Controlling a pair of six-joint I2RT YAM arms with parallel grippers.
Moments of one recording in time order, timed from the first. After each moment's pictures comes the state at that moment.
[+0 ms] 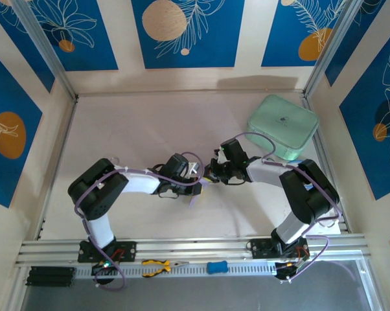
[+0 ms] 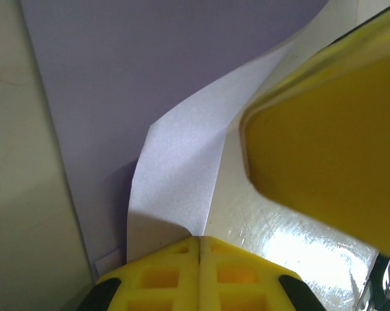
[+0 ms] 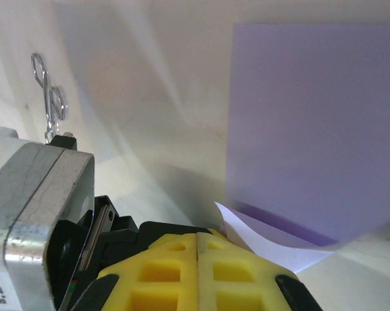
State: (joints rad) left arm -0.79 1.79 0.78 0.11 0.47 -0.66; right arm 0.54 1.62 0.75 -0.04 -0.58 0.92
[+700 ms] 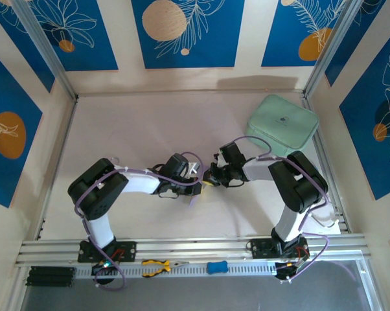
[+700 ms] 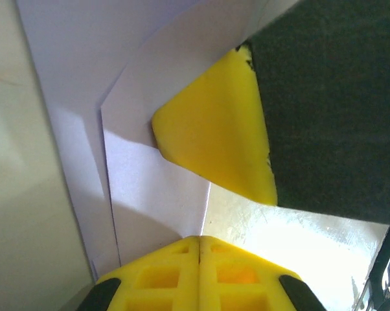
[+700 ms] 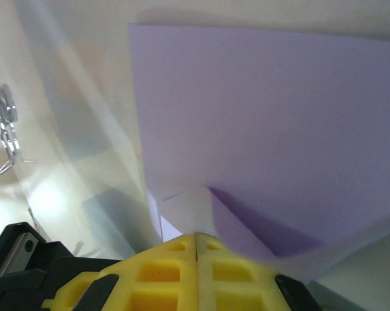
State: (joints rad) left arm -0.79 1.79 0.78 0.11 0.47 -0.66; right arm 0.50 1.75 0.75 -0.01 -0.59 0.86
